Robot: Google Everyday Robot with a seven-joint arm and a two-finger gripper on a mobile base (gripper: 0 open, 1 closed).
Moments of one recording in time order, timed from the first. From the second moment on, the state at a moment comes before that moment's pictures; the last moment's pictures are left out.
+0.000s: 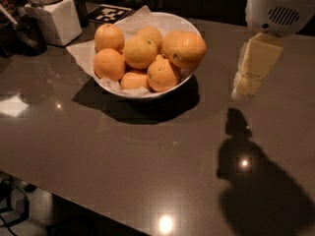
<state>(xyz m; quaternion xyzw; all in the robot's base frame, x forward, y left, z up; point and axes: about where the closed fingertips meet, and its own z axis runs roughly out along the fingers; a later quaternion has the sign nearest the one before) 0.482 -0.167 1.001 -0.58 0.80 -0.08 0.14</state>
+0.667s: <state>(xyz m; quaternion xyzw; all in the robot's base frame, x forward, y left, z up) 0.529 -0.108 1.015 -0.57 0.80 -0.08 0.16</state>
